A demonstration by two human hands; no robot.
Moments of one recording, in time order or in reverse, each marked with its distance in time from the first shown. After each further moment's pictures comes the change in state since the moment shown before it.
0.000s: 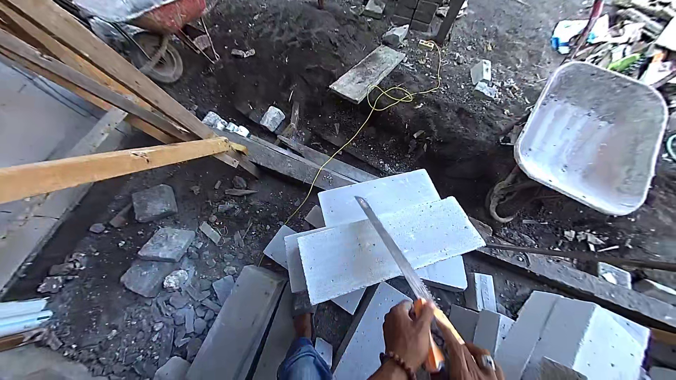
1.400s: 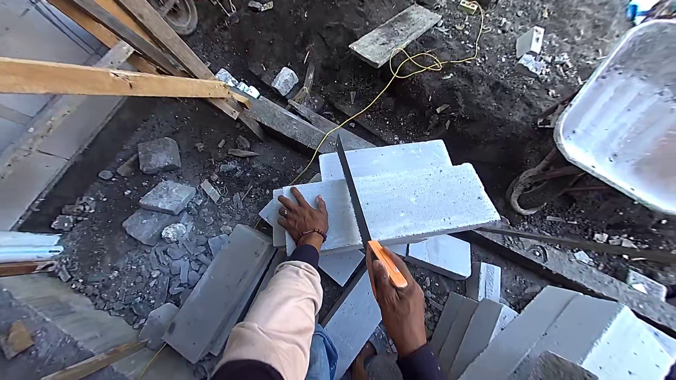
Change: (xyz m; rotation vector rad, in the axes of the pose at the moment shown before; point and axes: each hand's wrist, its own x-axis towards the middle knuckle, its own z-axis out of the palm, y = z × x) left_hand 0.179 -0.074 -0.110 0.765 0.982 -0.254; right_hand 0.052 0.013 0.124 0.919 0.106 0.112
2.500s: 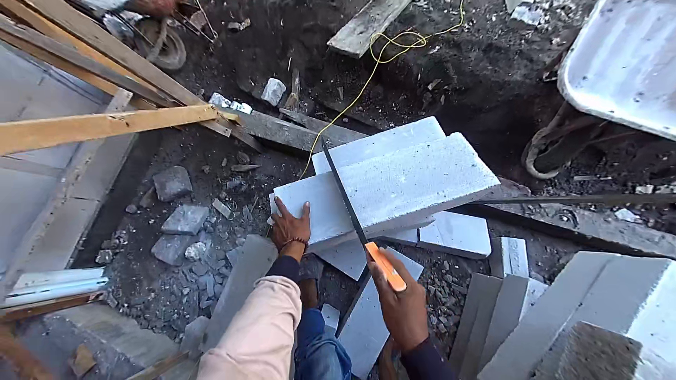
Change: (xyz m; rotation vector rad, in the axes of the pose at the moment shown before) left_hand -0.007 -0.033 -0.019 -0.131 -0.095 0.020; right_hand -0.016 0.030 -0.009 -0.027 0.043 -0.020
